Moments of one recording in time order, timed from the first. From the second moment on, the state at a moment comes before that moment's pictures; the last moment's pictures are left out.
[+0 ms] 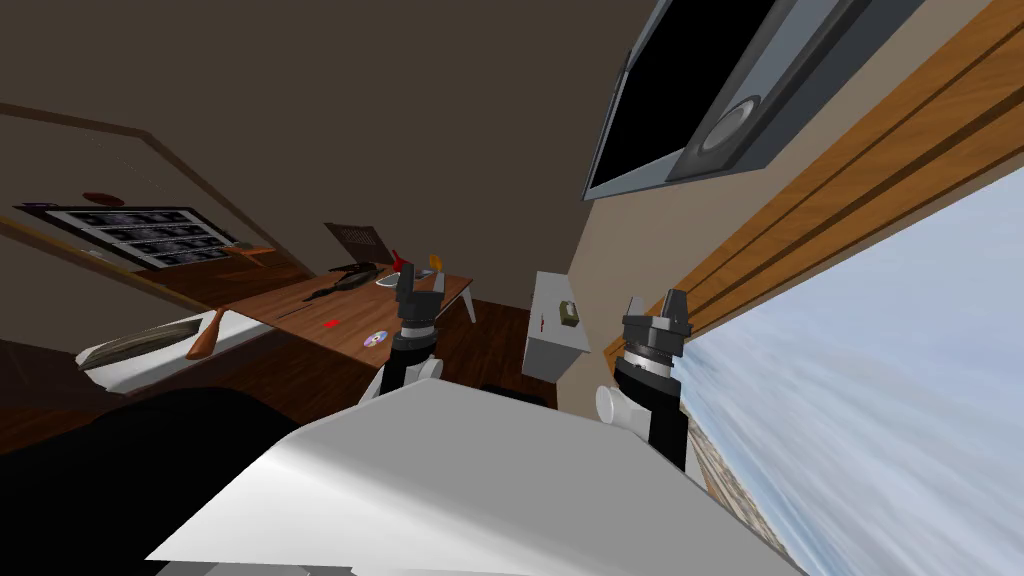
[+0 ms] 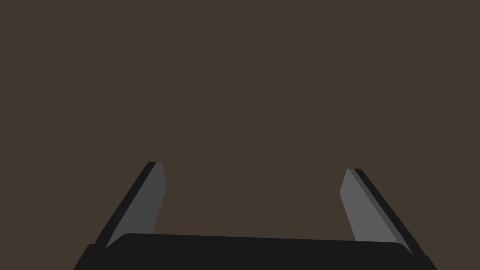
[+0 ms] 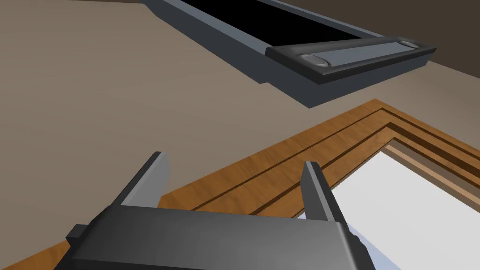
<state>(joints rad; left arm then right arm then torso) 0.55 0.04 0.03 -2.32 -0.05 -0.65 0.11 0.47 0.05 -0.03 -2.30 -0.01 -0.47 0.05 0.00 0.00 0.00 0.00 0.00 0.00</state>
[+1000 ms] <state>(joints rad) 0.55 0.04 0.03 -2.32 -0.05 -0.65 0.11 0.49 -0.25 -0.05 -2.21 -0.10 -0.35 -0.04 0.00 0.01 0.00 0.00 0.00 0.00</state>
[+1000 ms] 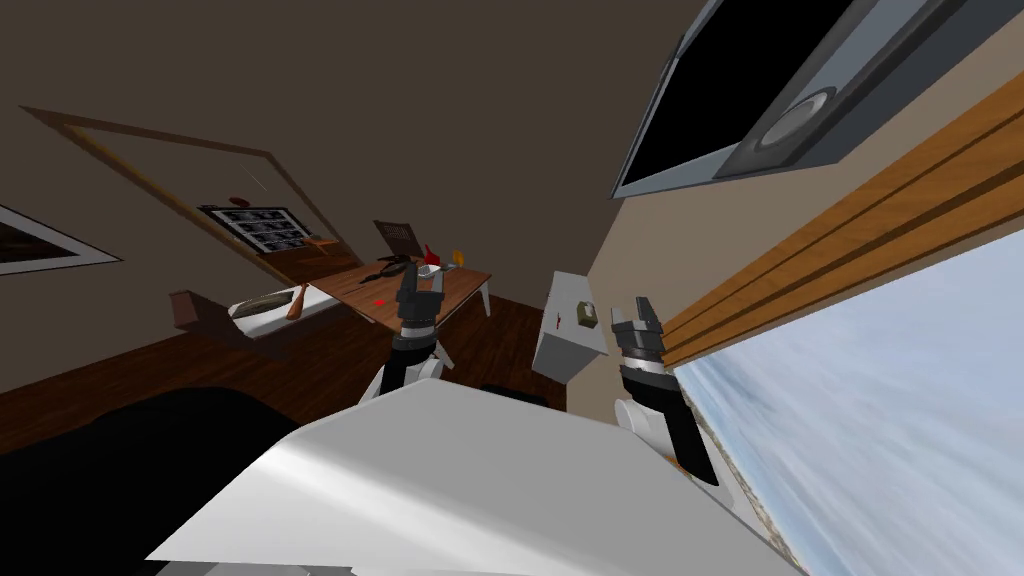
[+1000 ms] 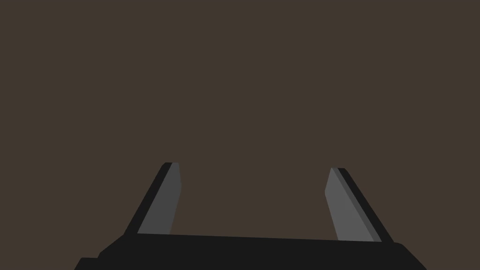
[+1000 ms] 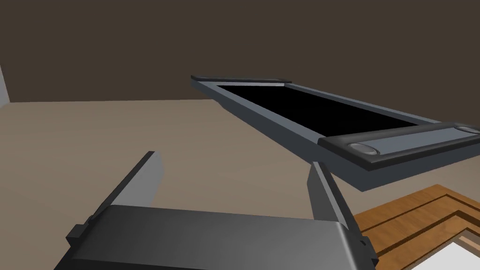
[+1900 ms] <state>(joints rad) 0.55 0.04 0.03 -2.32 -0.05 -0.65 0.11 0.52 -0.47 -0.03 -2.09 -0.23 -0.19 -0.08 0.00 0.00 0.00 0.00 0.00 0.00</state>
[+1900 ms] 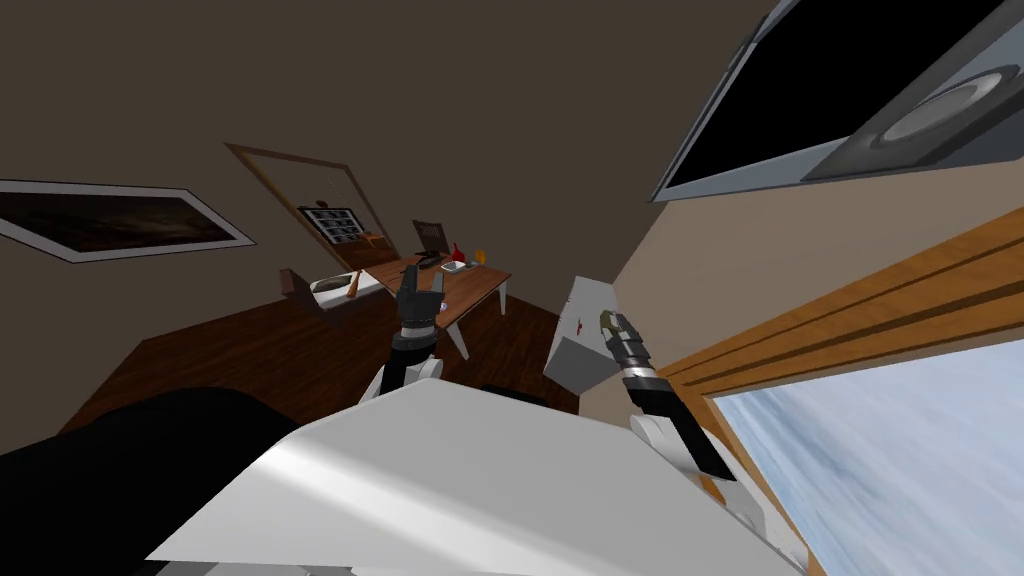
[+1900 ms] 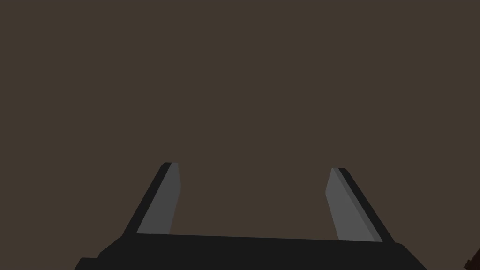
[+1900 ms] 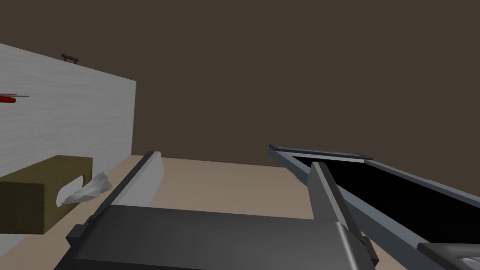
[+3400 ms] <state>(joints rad) 0.55 0.04 0.03 -2.32 -0.05 -0.65 0.11 0.64 -0.85 0.06 -1.91 -0.45 0.07 -0.02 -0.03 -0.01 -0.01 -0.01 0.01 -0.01</state>
